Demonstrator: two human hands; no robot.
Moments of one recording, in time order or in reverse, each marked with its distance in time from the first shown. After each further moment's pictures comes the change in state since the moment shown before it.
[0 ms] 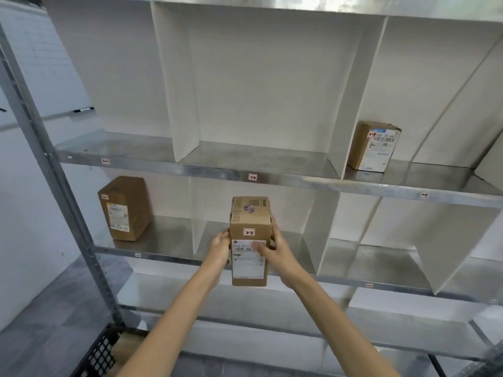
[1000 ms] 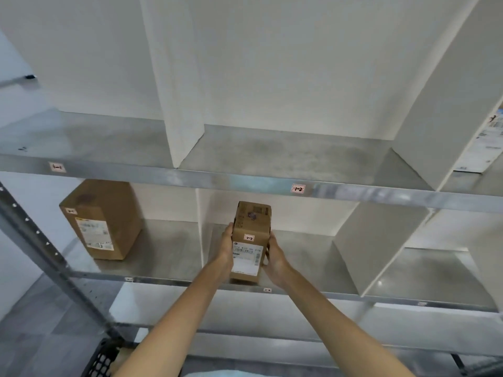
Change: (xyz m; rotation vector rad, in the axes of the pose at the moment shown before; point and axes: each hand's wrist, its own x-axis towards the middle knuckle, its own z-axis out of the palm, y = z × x) left_hand 0.240 -0.057 -0.041 -0.299 -0.046 -0.456; right_hand 0.204 0.079 0.063 0.404 0.213 0.587
